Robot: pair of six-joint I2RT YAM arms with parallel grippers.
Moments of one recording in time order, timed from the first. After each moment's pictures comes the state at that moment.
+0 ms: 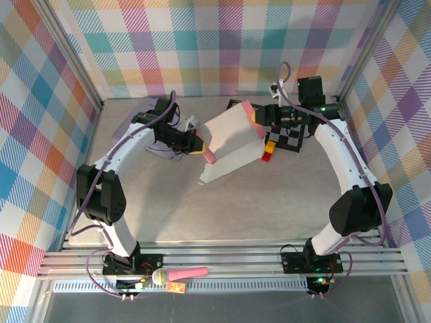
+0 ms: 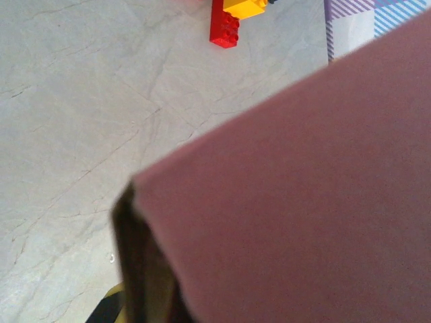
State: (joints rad) left arm -0.31 1.76 1.55 -0.92 0.77 -0.27; right arm 0.21 1.59 1.63 -0.79 -0.76 0.14
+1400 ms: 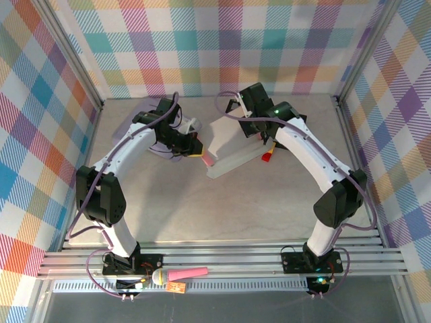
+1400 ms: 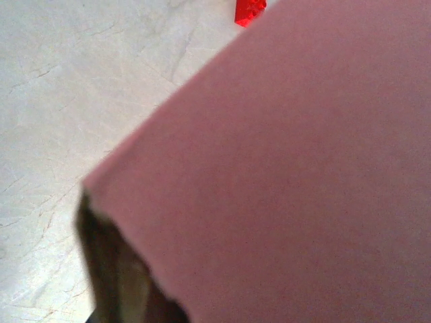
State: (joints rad) left arm -0.35 1.74 1.57 -1.00 0.68 -0.24; right arm 0.58 1.75 1.83 -0.97 0.31 -0.03
